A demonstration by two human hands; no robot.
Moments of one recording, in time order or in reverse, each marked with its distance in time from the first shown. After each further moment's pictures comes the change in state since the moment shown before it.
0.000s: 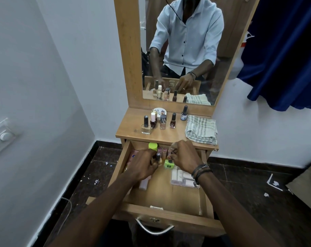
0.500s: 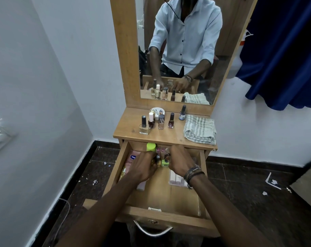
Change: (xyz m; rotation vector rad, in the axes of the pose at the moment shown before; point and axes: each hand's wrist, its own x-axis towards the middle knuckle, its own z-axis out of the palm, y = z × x) left_hand 0.005 -0.002 0.017 0.064 -0.012 -0.087; right_hand 0.005 -0.001 0.022 -0.206 -0.084 0.006
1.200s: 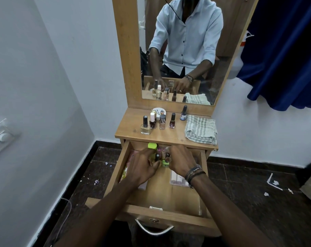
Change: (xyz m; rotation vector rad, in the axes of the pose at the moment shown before) left_hand -0.010 -0.004 -0.001 -0.080 0.287 0.078; right_hand -0.009 -0.010 -0.011 -0.101 0.027 -0.010
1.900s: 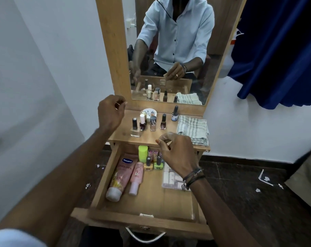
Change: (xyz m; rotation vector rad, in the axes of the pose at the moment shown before) left_hand 0.142 -0.023 -0.090 -0.046 0.399 -0.125; right_hand -0.008 -0.003 -0.040 0.394 0.427 0.034
